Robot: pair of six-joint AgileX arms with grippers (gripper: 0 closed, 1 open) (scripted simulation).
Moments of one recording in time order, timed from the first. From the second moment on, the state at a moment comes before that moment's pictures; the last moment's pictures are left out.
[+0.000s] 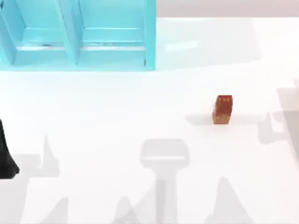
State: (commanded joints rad) left arm 0.00 0.00 0.00 0.00 0.00 0.00; right arm 0.08 0.66 0.62 -0.35 0.02 0.05
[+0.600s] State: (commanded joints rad) left arm 0.00 0.00 0.00 0.00 0.00 0.00; right arm 0.24 1.79 1.48 -0.97 0.04 0.20
